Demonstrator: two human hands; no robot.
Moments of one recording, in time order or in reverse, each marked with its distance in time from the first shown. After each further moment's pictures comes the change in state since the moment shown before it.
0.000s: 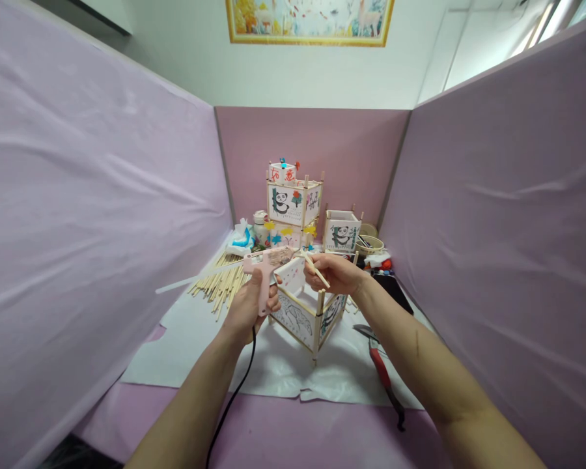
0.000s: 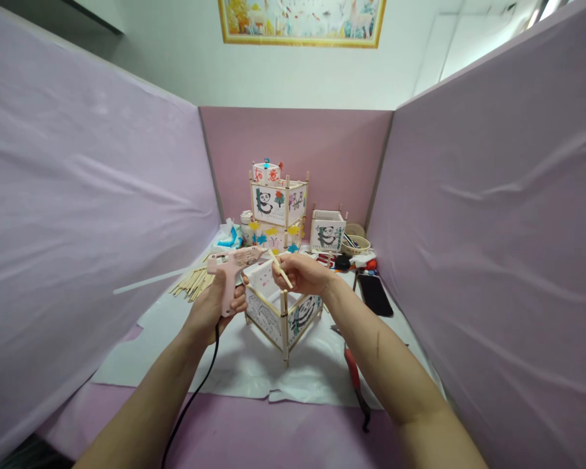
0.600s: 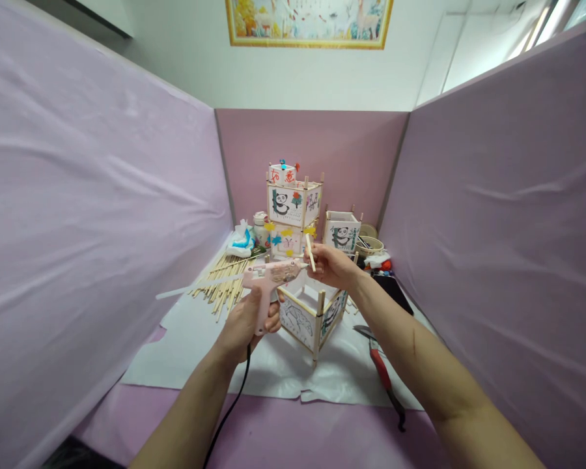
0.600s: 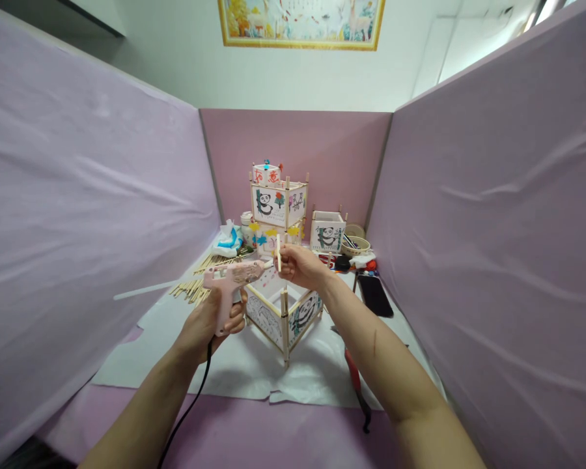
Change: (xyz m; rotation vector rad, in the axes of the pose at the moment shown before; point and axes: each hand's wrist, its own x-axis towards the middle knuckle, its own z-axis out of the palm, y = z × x) left_hand -0.025 -0.002 -0.005 0.006 -0.093 -0.073; right_hand 0.016 -0.001 -0.005 0.137 0.274 -0.133
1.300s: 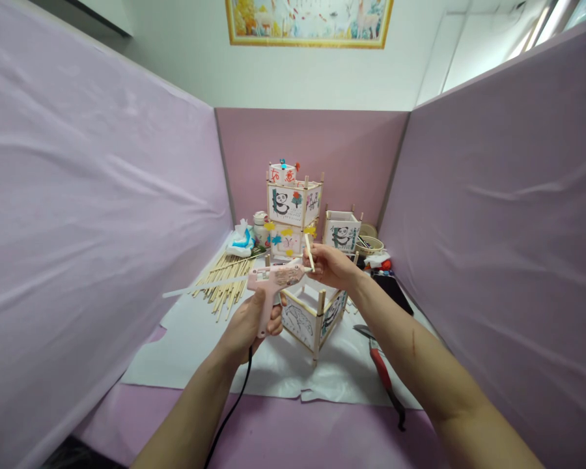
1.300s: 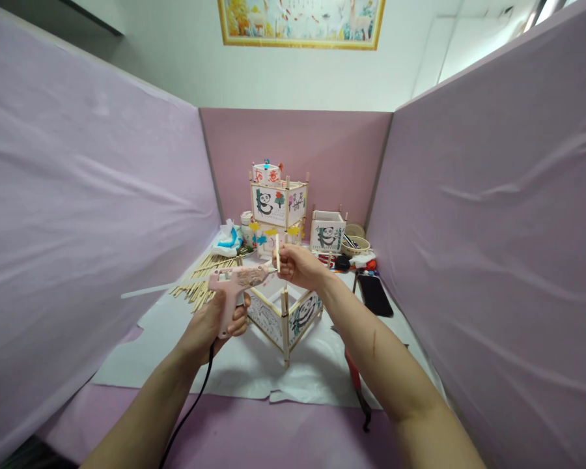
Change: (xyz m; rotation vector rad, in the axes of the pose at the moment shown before) left_hand -0.001 -0.005 0.000 0.040 -0.005 -0.040; right_hand 0.001 0.002 0.000 0.009 -0.042 -0.002
